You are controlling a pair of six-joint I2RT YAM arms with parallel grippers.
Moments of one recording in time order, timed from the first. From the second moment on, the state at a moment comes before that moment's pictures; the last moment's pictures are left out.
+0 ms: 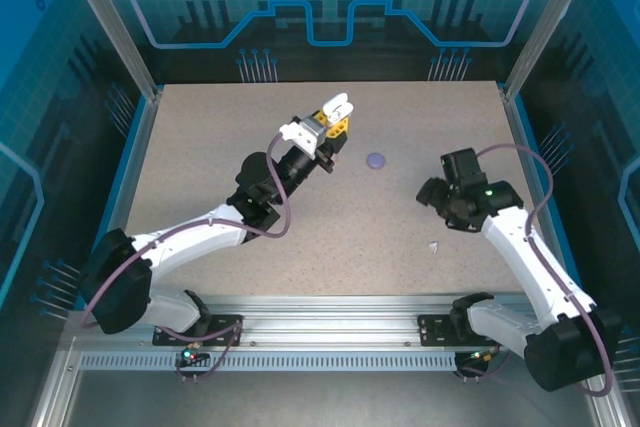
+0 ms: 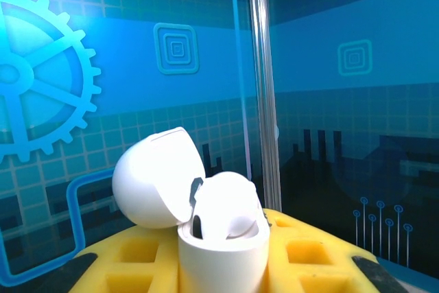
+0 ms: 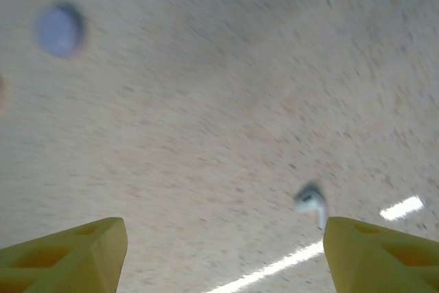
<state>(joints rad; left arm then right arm) -0.75 1.38 0.88 0.84 -0.06 0.11 0.24 1.07 0.88 -0.96 0.11 0.85</state>
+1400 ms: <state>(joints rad) -0.74 1.32 0.85 0.79 -0.06 0.07 0.29 1.31 0.66 -0.82 0.10 1.01</state>
